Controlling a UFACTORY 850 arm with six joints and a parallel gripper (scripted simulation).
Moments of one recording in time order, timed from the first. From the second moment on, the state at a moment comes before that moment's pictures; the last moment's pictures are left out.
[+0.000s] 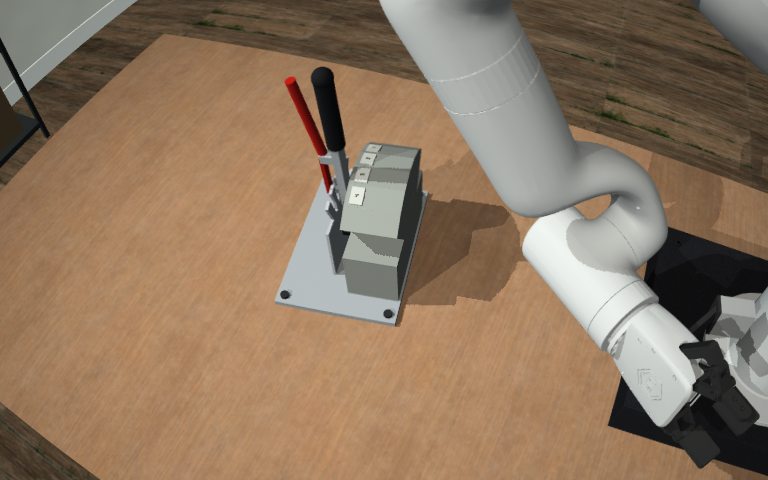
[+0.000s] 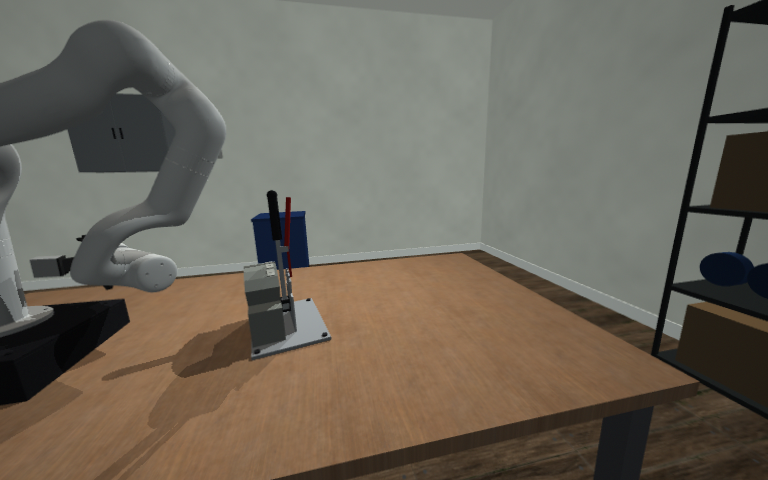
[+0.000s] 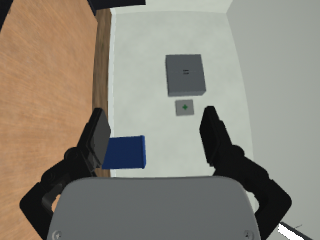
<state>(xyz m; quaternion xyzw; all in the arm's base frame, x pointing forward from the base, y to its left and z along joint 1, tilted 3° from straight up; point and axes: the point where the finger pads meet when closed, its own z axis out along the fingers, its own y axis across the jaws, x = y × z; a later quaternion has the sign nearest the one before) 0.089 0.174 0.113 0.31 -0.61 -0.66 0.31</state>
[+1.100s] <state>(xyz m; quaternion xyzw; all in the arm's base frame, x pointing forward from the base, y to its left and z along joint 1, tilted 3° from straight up) 0.207 0.132 0.166 0.07 -0.76 -0.59 0.26</state>
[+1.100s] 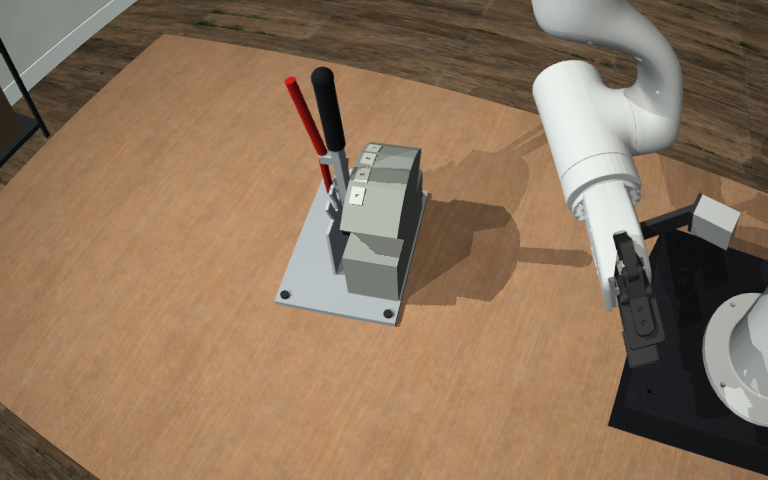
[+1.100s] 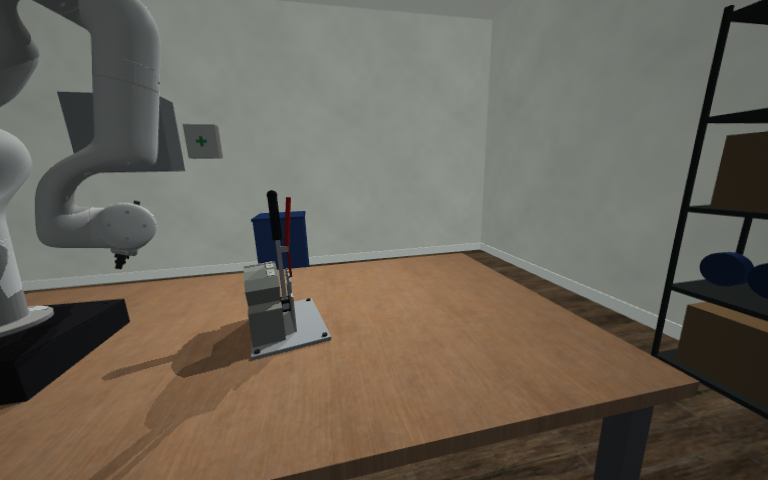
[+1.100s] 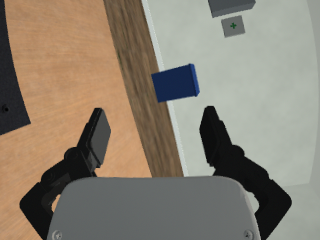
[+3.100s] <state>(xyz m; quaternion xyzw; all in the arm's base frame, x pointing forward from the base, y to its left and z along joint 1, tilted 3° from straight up) 0.472 0.041 0.284 -0.45 -0.86 -0.24 0.10</state>
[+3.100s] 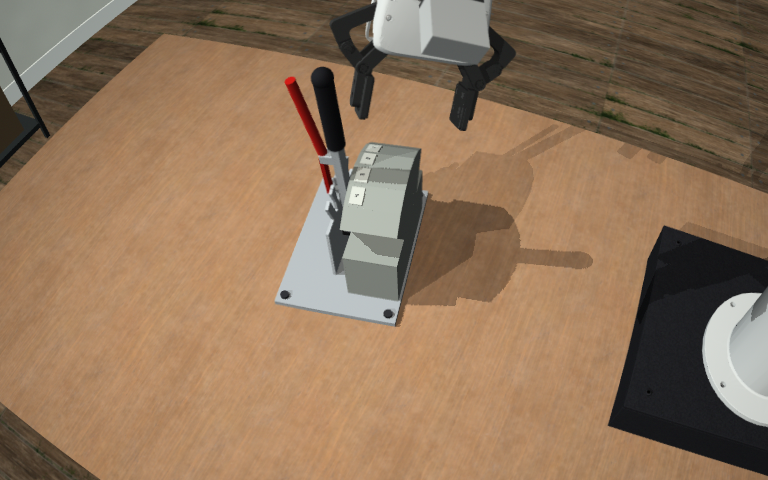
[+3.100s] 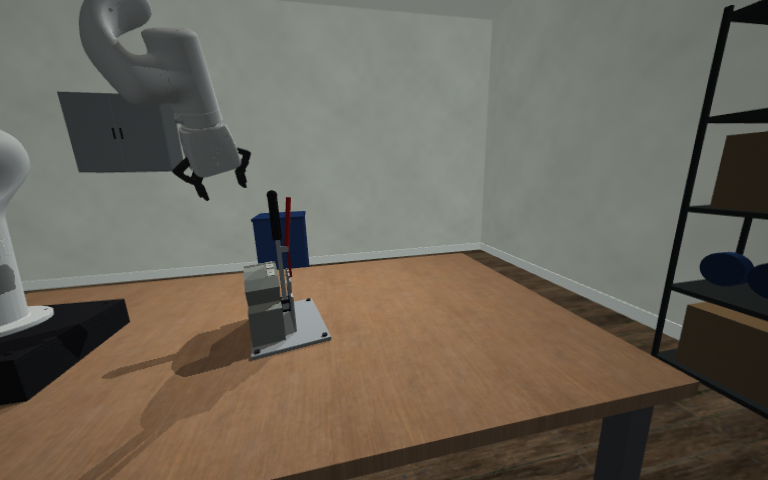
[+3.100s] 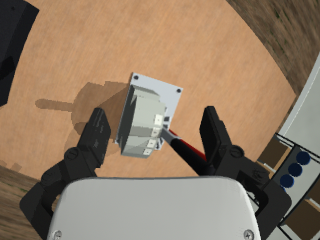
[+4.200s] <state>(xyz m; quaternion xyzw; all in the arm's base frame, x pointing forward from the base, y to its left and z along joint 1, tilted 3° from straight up) 0.566 0.008 0.326 -0.60 -0.80 -0.08 0.03</state>
